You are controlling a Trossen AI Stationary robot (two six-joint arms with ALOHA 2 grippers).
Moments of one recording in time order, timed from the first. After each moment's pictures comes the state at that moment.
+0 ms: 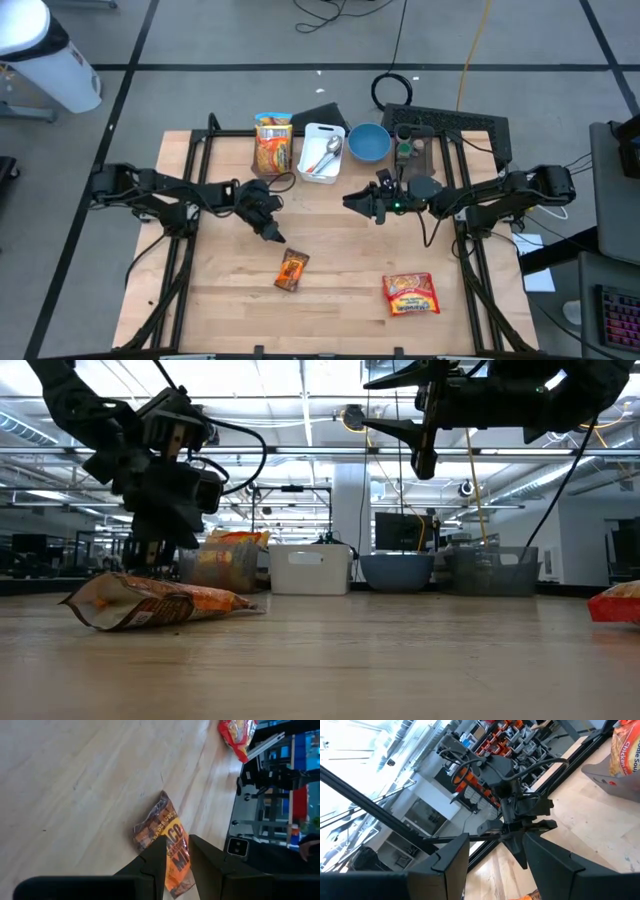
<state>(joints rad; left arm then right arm) 0.17 1.37 0.45 0.19 0.62 -0.86 -0.05 1.30 0.52 0.84 -0.06 0.85</state>
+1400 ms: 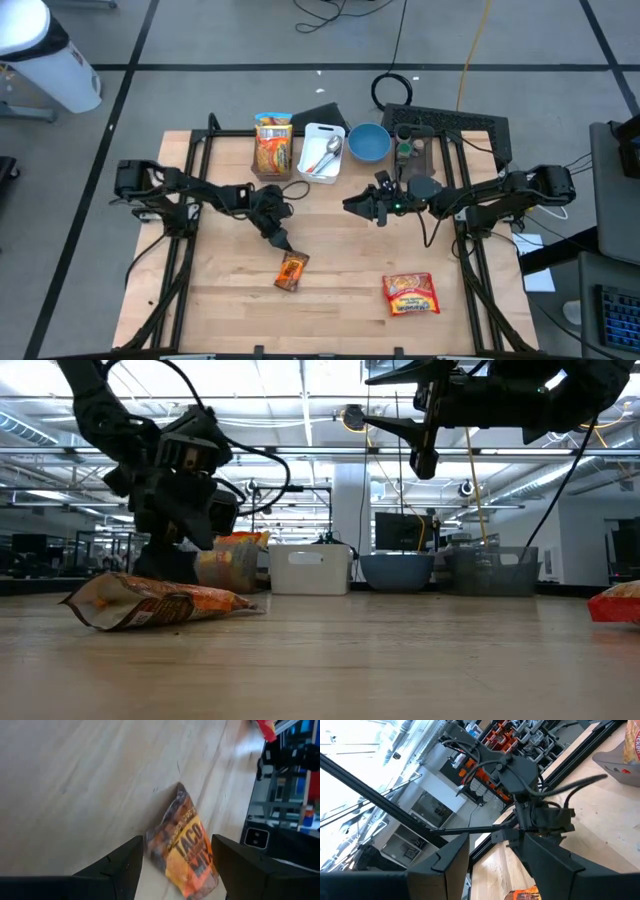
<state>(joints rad) 0.14 1.57 0.54 0.18 0.66 -0.79 -0.05 1.30 0.52 0.83 -0.11 0.87</state>
